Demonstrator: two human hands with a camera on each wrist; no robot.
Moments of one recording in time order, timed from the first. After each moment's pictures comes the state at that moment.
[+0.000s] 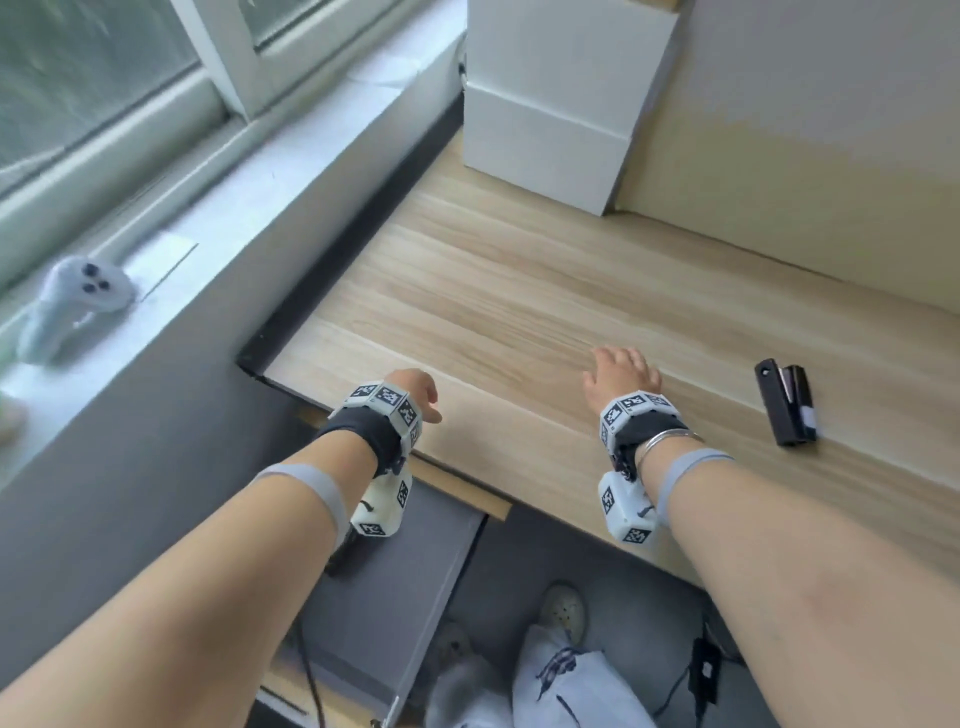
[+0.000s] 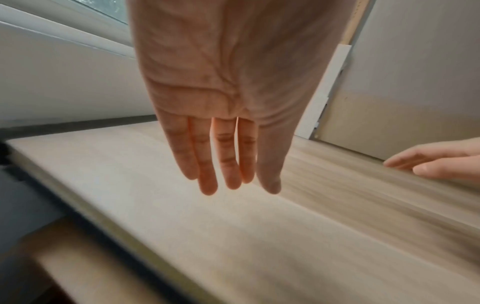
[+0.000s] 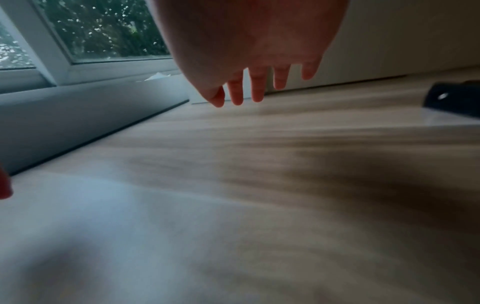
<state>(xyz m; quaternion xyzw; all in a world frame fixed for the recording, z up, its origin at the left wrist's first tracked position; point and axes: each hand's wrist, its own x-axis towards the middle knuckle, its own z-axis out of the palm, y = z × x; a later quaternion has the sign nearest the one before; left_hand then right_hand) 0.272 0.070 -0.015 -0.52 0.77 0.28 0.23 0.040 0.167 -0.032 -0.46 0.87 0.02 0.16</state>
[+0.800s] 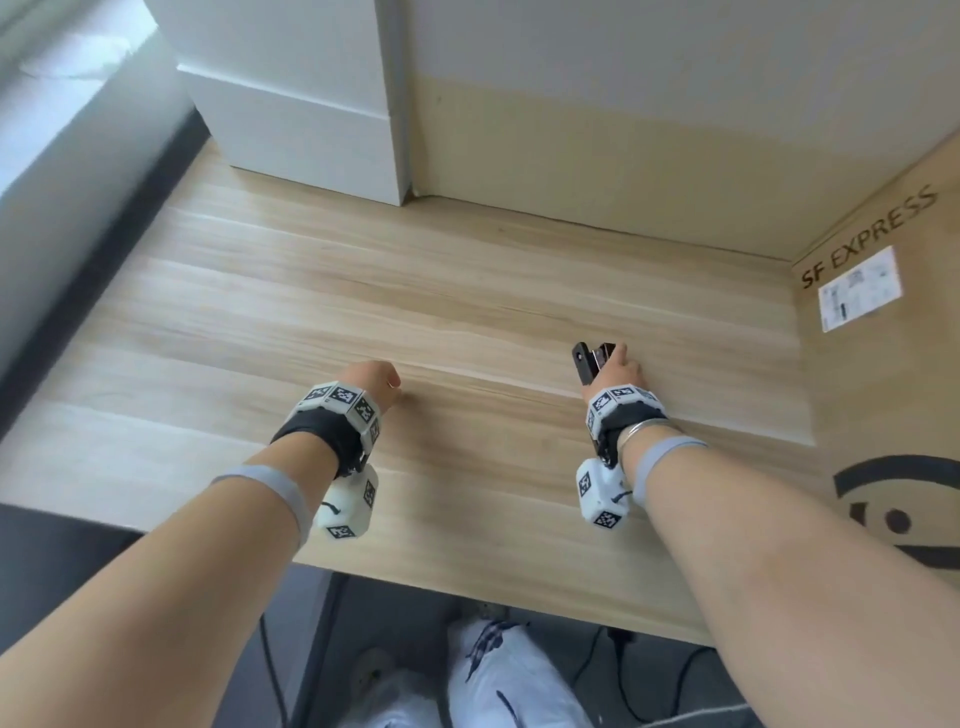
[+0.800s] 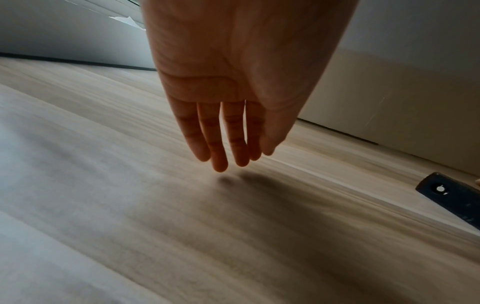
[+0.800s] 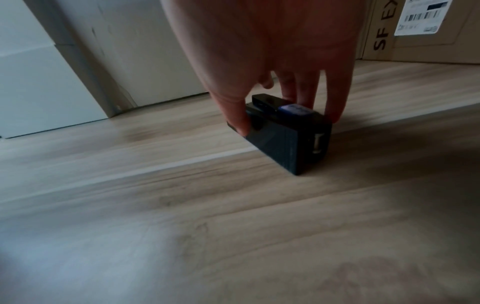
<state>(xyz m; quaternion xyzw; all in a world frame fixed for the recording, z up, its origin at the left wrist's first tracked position) 0.029 0.091 -0.034 -0.50 0.80 0.27 0.20 -0.199 0.247 -0.051 -0.14 0.95 -0.04 0.26</state>
